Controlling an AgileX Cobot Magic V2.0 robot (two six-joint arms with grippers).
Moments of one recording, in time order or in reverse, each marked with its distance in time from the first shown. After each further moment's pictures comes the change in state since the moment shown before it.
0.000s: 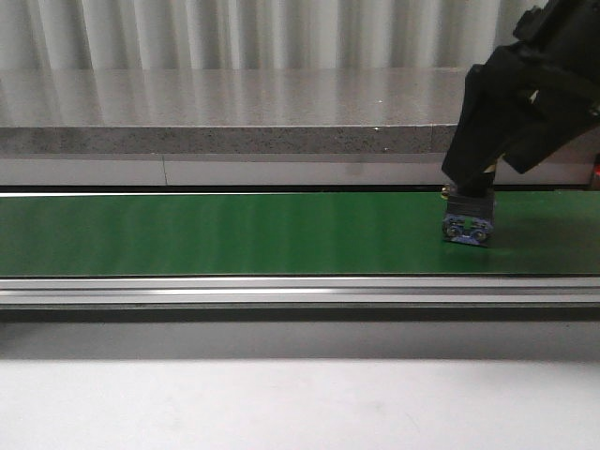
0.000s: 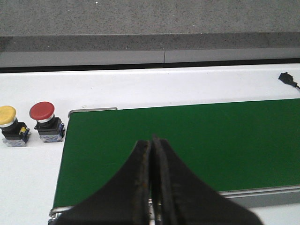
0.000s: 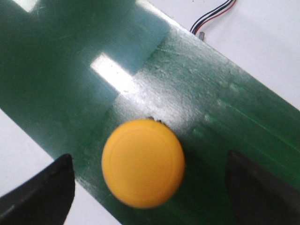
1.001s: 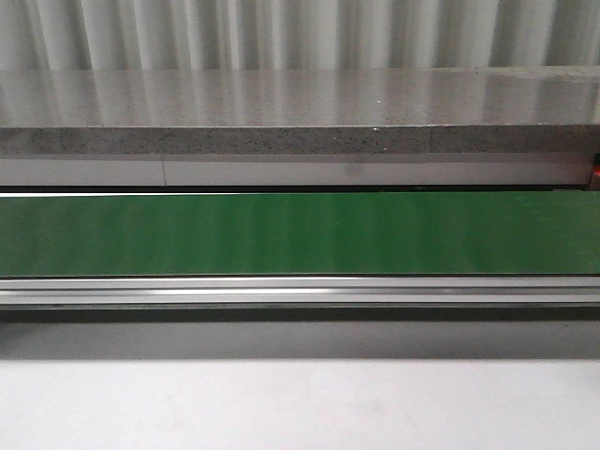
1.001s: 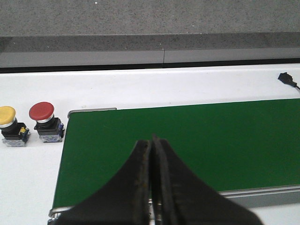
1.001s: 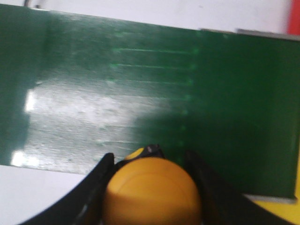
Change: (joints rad) left arm 0.000 0.000 0.000 0.000 0.000 0.000; right arm -0.153 -0.266 0.110 -0.416 0.065 0.648
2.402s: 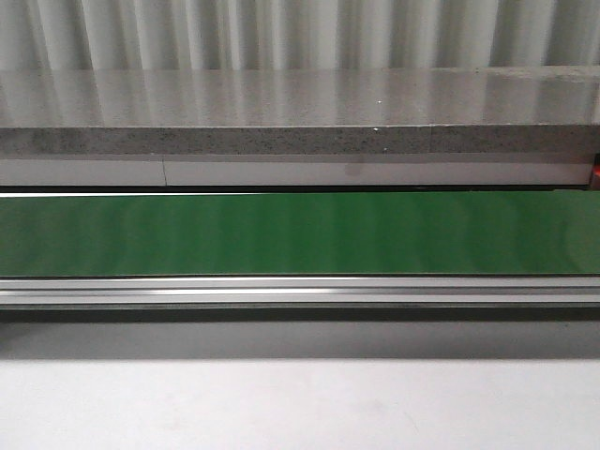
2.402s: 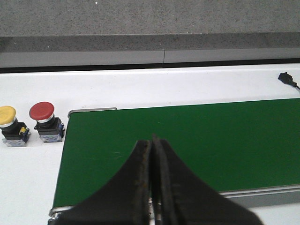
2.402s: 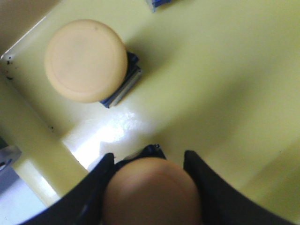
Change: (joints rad) left arm 0.000 0.000 0.000 0.000 0.000 0.000; right arm -0.697 0.029 0.378 -0.019 -0.338 0.164
